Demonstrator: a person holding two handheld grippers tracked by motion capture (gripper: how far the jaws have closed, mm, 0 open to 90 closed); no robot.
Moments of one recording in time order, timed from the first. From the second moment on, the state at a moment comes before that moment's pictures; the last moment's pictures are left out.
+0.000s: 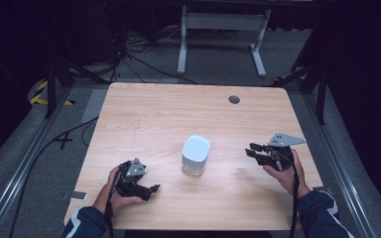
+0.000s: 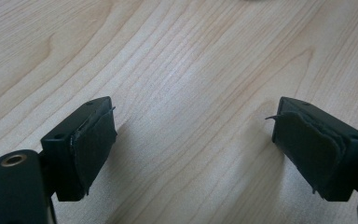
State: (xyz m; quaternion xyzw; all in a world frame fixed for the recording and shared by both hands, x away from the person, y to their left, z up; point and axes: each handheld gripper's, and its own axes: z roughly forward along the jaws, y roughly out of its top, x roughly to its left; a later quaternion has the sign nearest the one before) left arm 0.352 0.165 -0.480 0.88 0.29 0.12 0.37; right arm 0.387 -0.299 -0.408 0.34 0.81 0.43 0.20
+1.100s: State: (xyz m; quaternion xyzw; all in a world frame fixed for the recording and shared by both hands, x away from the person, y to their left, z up) left arm 0.351 0.164 -0.480 0.87 0.30 0.12 0.37; right arm 0.424 -0.174 -0.370 0.24 0.84 0.45 0.18
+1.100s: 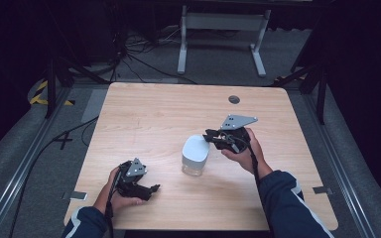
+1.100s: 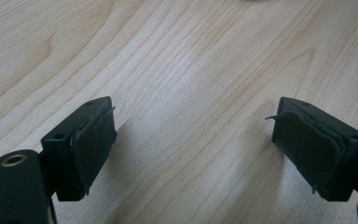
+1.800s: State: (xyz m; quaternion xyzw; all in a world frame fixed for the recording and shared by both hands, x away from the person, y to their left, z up) left arm 0.351 0.152 -0.469 0.87 0.28 0.12 0.39; right arm 0.430 -0.168 -0.375 0.26 0.84 0.45 0.18
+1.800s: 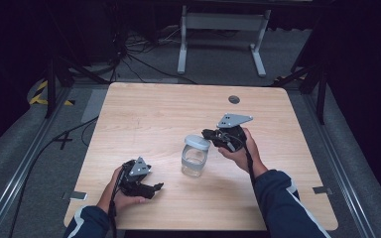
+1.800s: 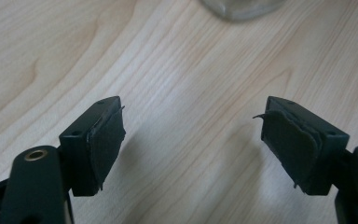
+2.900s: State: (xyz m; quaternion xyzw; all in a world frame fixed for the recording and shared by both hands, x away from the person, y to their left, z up) left arm 0.353 0.124 -0.408 0.82 0.24 0.16 0.50; right arm 0.429 -0.165 -0.374 0.24 0.84 0.45 0.17
